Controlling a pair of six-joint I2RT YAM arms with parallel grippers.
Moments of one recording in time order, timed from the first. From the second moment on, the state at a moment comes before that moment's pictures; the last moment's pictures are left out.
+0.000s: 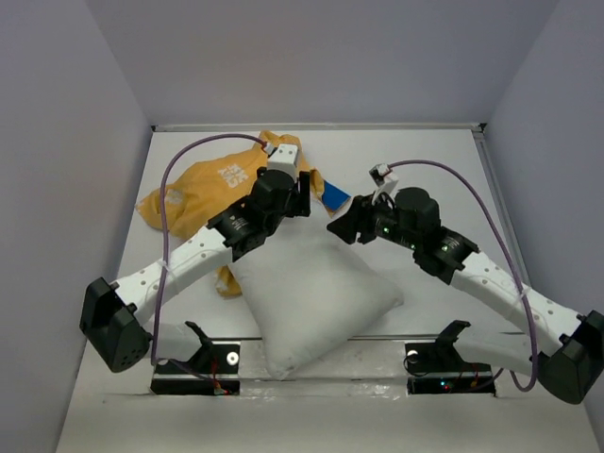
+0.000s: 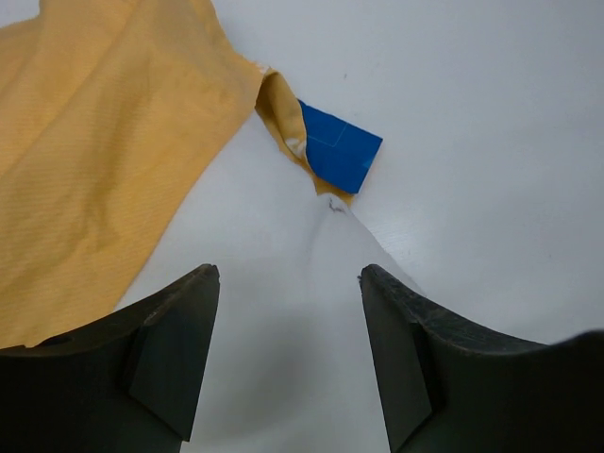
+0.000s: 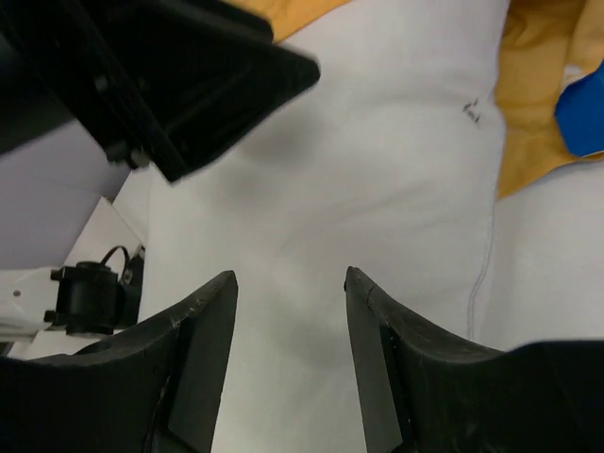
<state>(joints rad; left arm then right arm) -0.78 1.30 1.13 -0.25 -0.40 -0.35 0.72 1.06 0.87 -0.12 -0.18 0.53</state>
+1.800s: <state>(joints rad) -0.93 1.34 0.95 -0.17 -0.32 -0.42 0.51 1.30 0.90 -0.25 0.06 0.28</state>
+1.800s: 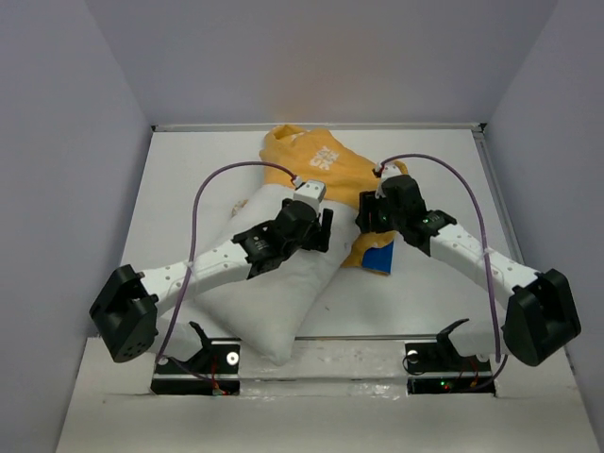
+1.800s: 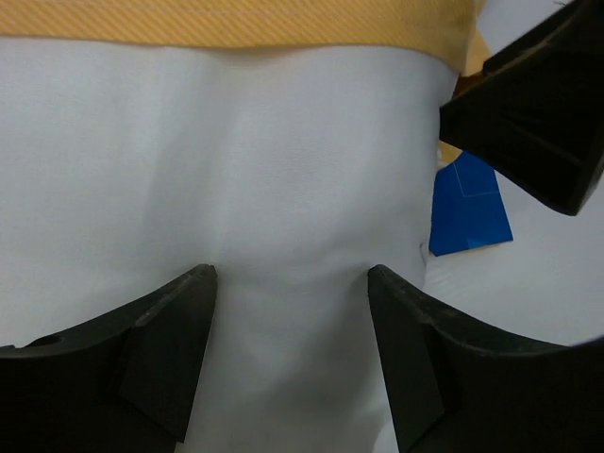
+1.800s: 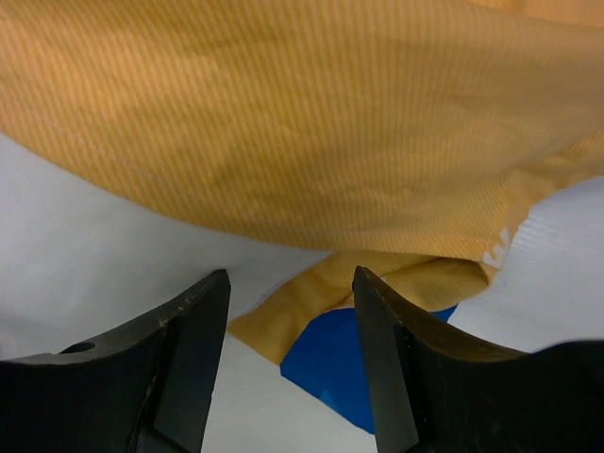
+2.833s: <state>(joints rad) -0.95 1.38 0.80 0.17 -0.23 -0.53 0.53 1.45 0.90 -0.16 0.36 0.17</state>
